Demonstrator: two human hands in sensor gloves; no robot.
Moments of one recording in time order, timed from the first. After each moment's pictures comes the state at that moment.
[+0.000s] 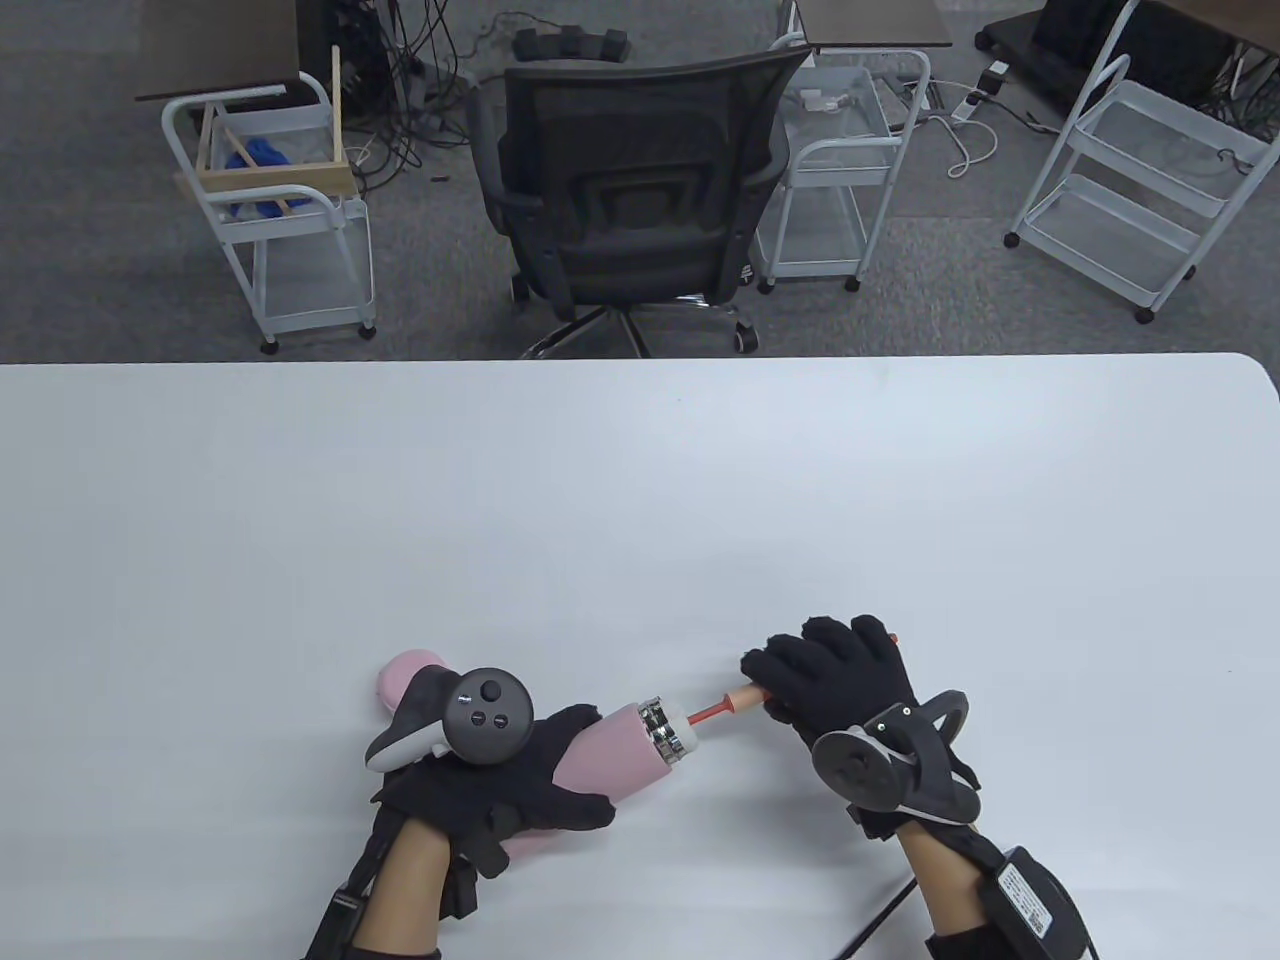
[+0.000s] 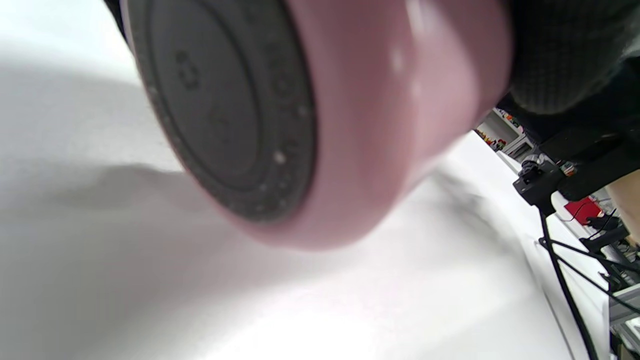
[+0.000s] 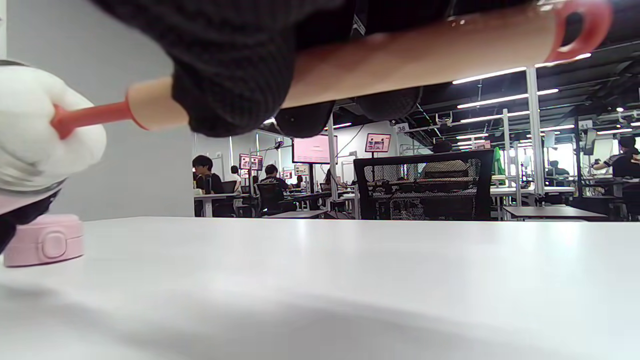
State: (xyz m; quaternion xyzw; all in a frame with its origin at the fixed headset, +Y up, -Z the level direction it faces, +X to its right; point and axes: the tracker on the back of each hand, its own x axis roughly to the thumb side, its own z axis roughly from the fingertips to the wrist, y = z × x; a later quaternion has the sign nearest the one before) left_hand -0.158 -0.743 -0.222 -0.28 -0.28 0.25 0.89; right_hand 0.171 -0.712 -0.218 0.23 -0.15 0.96 0.06
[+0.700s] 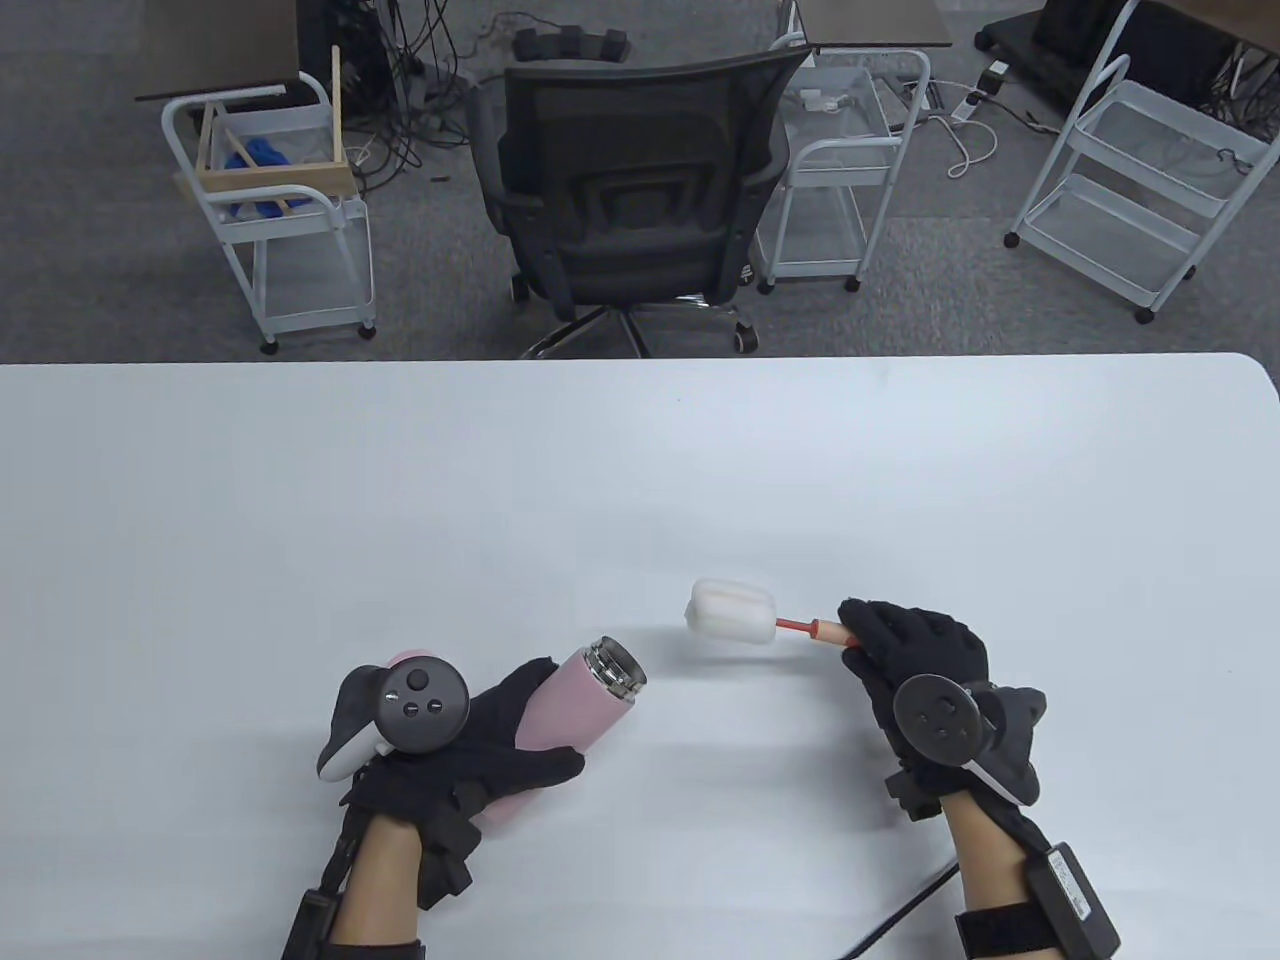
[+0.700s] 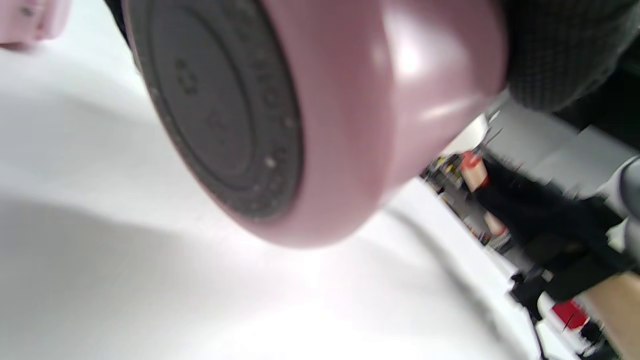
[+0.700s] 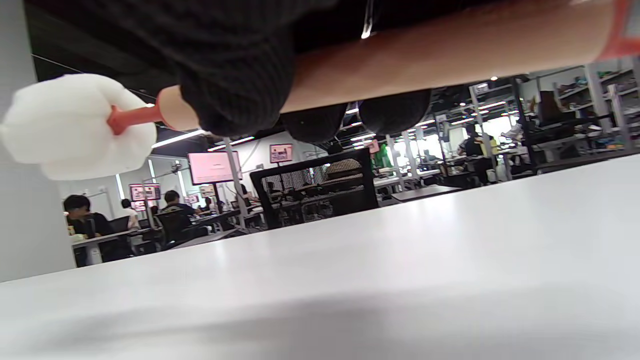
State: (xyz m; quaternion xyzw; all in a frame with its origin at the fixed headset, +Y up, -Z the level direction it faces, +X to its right) left_hand -0.195 -0.734 -0.228 -0.15 -0.23 0.36 0.89; right_hand 0.233 -0.722 -0.244 0.06 -0.14 0.98 0.11
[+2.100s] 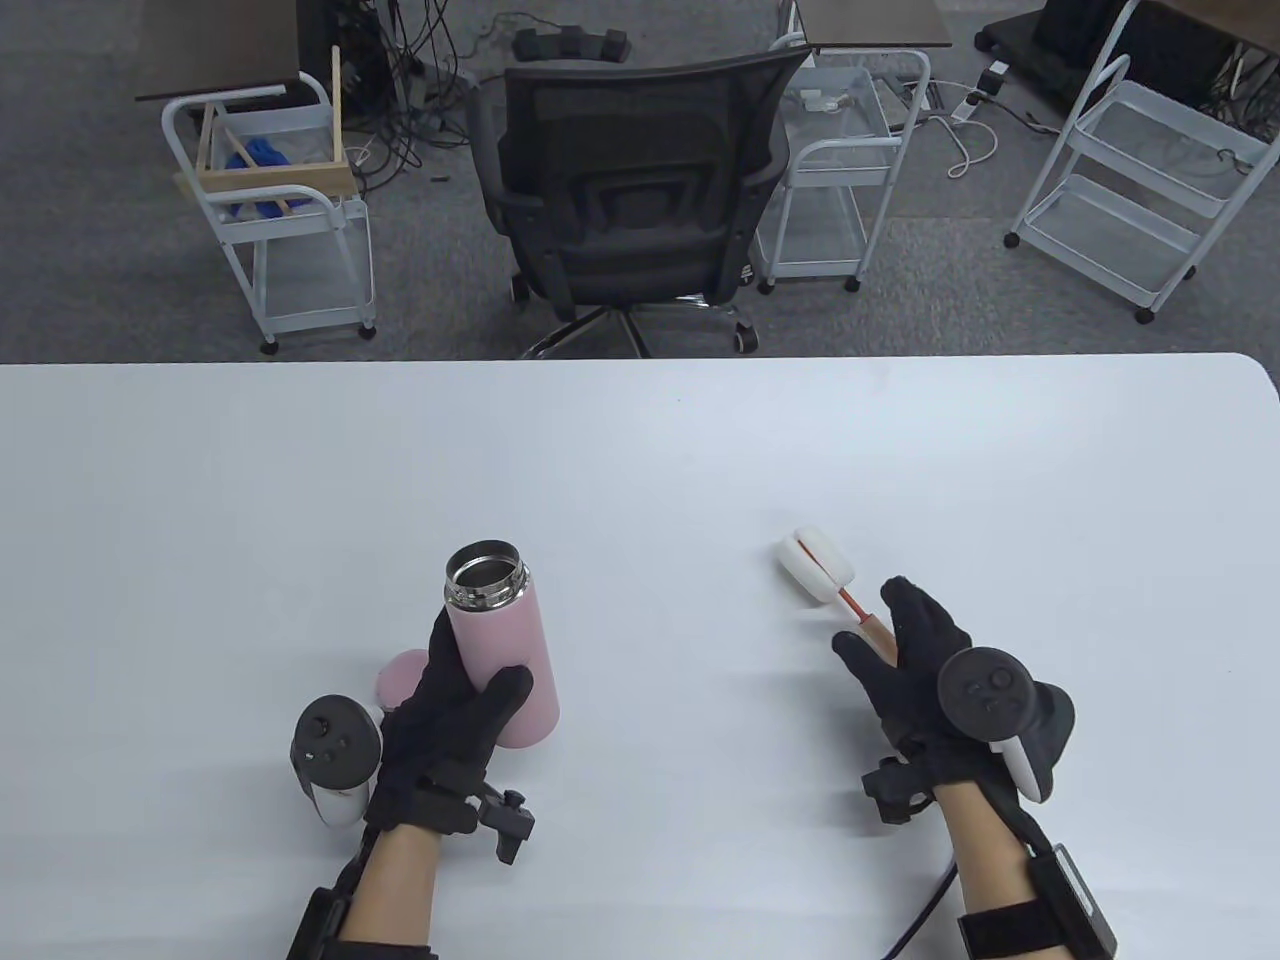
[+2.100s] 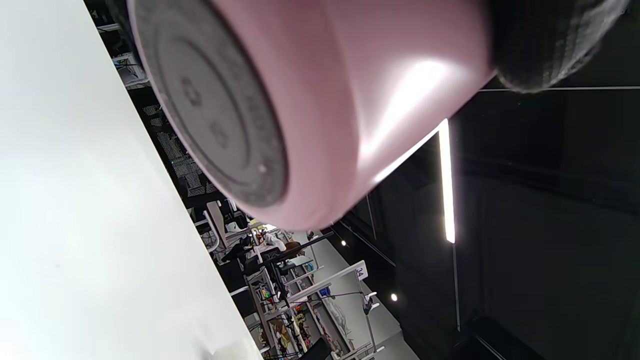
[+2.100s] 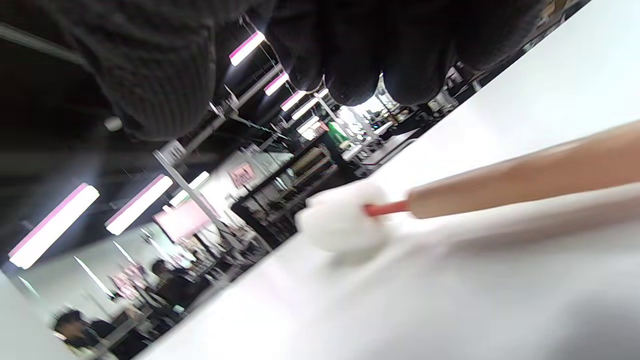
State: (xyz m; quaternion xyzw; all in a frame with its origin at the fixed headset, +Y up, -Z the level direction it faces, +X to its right) left_hand -0.211 -0.732 -0.219 0.10 -0.15 0.60 0.78; right_hand 0.250 -0.723 -0.247 -0.01 -0.10 0.93 0.35
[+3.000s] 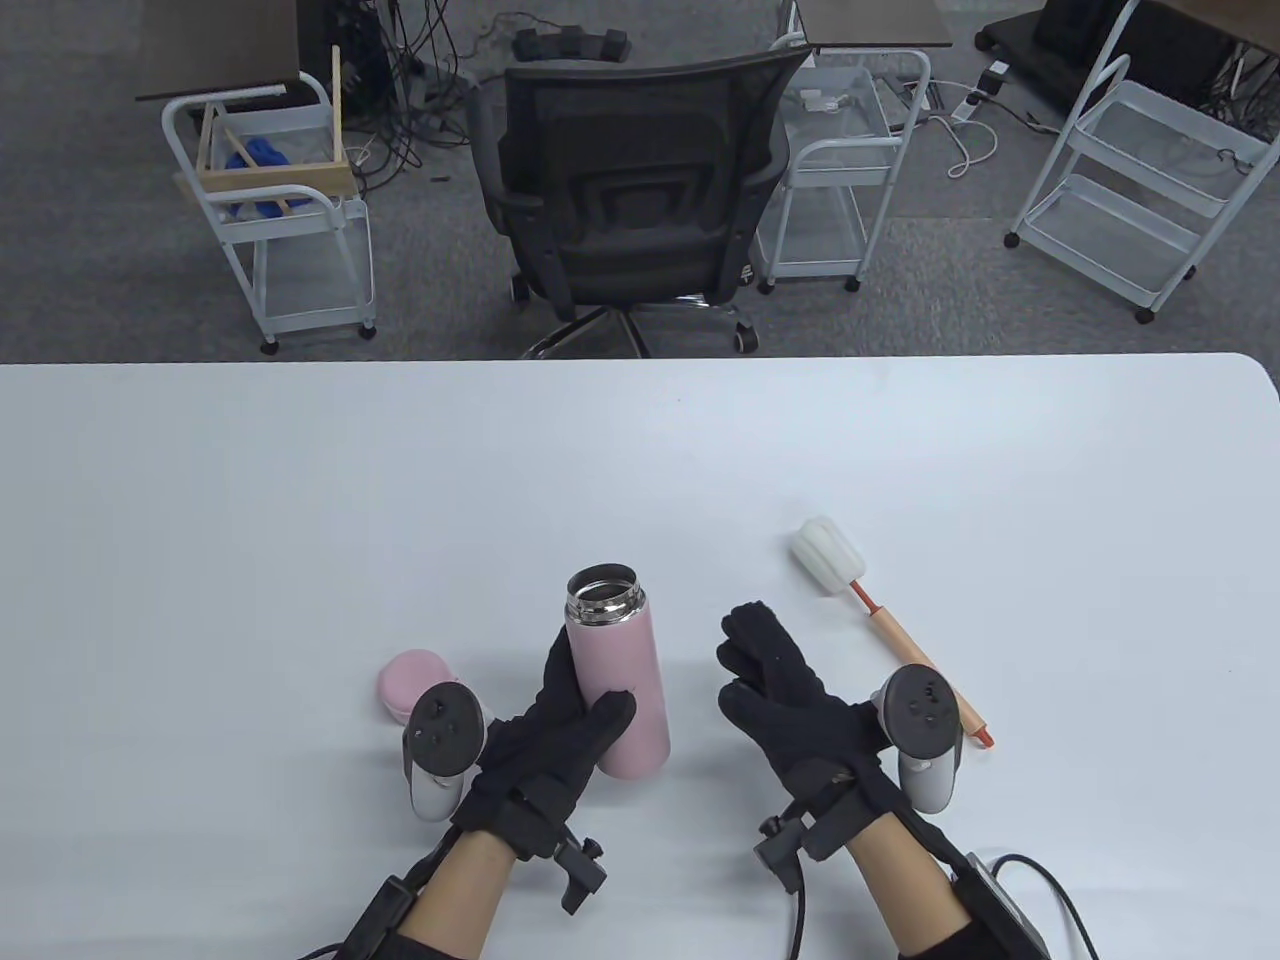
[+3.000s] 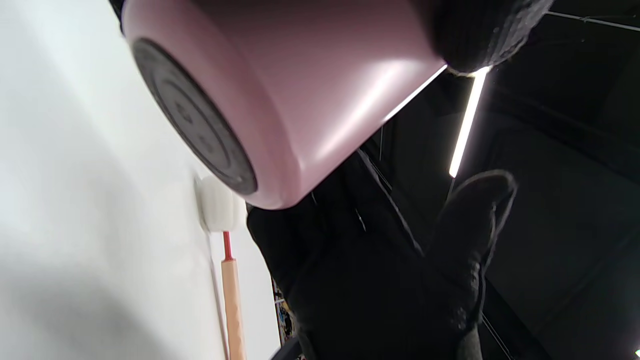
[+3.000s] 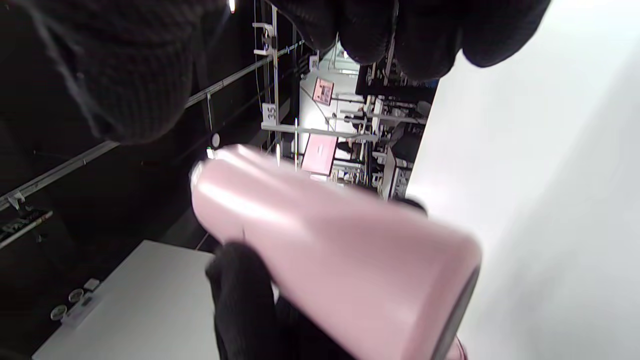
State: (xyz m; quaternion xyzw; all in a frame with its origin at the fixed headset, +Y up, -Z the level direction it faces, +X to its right) left_hand -0.126 -0.748 -0.216 -0.07 -0.23 0.65 0.72; right_hand 0.144 -0.725 -0.226 0.16 0.07 0.74 0.65
